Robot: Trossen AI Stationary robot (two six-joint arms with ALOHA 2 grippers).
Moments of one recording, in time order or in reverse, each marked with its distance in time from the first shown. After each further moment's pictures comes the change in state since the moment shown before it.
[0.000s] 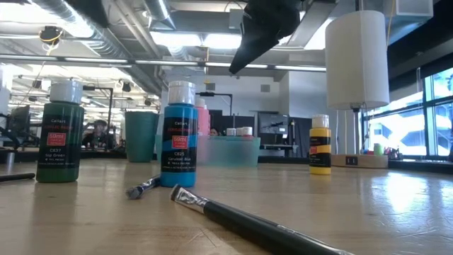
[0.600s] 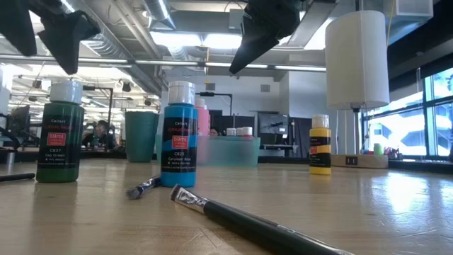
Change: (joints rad) left arm -0.002 0.147 -0.110 0.130 0.250 -0.066; right arm 0.000 0.000 0.000 -0.002 0.001 0.002
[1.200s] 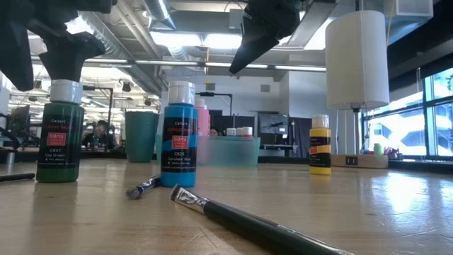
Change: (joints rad) left arm 0.020 0.140 0.000 0.068 0.053 0.006; right arm 0.000 0.000 0.000 0.000 0.000 0.000
